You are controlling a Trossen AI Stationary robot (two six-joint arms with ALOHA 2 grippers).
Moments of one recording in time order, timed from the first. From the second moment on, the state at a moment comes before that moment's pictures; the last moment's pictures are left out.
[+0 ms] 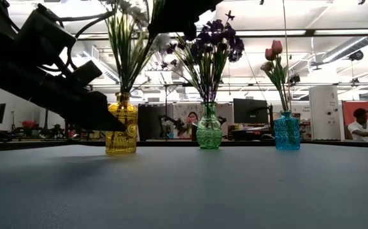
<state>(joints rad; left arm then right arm) -0.24 1.51 0.26 0.63 -0.88 -0.36 -0.08 1.79 1.60 -0.32 -0.03 -0.01</state>
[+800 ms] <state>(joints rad) -0.24 1.52 0.26 0.64 -0.85 -0.34 -0.12 1.82 1.60 -0.28 -0.11 0.03</state>
